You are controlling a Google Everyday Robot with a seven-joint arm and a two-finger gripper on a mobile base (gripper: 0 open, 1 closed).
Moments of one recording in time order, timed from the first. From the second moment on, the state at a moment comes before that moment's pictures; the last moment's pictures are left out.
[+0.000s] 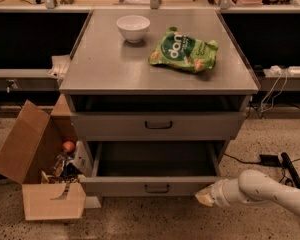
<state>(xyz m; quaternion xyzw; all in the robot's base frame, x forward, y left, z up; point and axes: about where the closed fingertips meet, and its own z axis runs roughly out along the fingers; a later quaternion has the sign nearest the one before) 0.495 -0.226 0.370 -0.36 0.88 0.20 0.23</state>
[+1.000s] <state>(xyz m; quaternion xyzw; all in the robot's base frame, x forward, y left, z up) 0.527 -0.193 0.365 -0.36 0.86 0.25 0.28</state>
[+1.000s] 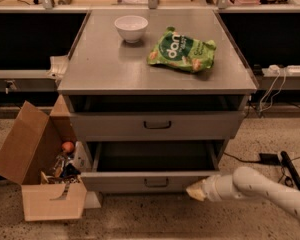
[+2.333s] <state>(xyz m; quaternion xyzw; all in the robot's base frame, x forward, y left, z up) 0.551 -0.191 0.372 -0.36 0.85 0.24 0.31</state>
